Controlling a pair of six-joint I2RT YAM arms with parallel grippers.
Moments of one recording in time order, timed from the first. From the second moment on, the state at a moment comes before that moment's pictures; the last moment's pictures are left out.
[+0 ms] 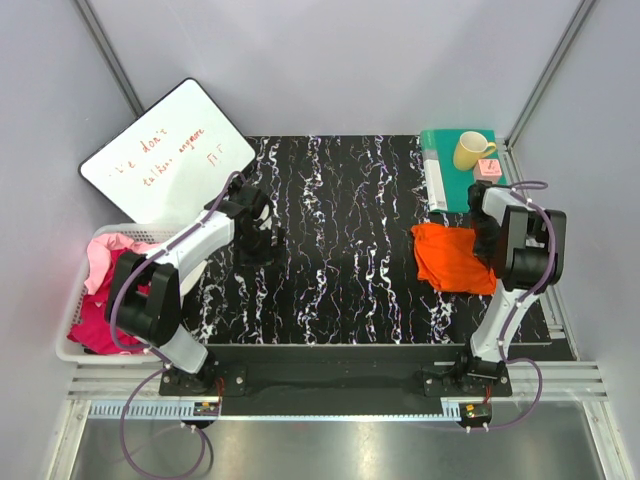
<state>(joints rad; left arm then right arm) -0.37 1.58 1.11 -0.89 0.20 -0.40 -0.13 1.97 1.30 -0.95 0.53 0.34</state>
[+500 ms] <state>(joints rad) -0.37 1.58 1.10 -0.88 0.20 -0.39 -0.23 2.06 1.36 -0.99 0.71 0.34</state>
